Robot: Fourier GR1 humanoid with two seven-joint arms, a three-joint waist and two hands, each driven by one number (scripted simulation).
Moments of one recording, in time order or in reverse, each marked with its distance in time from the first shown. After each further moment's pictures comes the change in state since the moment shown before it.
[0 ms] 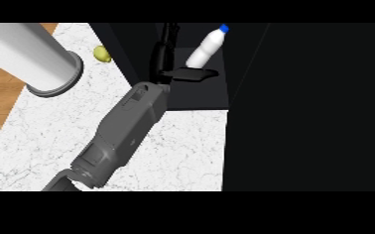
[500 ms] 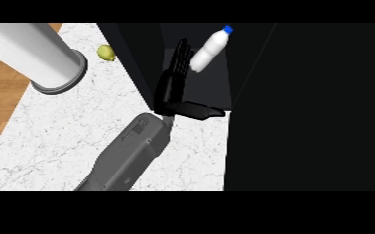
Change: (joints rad) left arm 0.286 0.000 -0.167 -0.380 0.045 -0.075 0.021; right arm 0.014 -0.006 0.002 -0.005 0.009 -0.016 -0.004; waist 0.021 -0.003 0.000
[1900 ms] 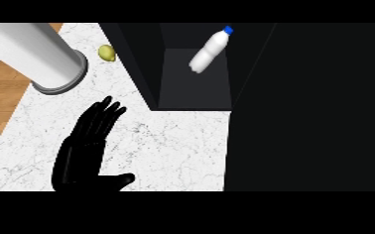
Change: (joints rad) left arm 0.715 0.412 0.011 -0.847 0.078 -0.094 0.112; right arm 0.094 -0.248 0.229 -0.081 0.184 0.295 -0.109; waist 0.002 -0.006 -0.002
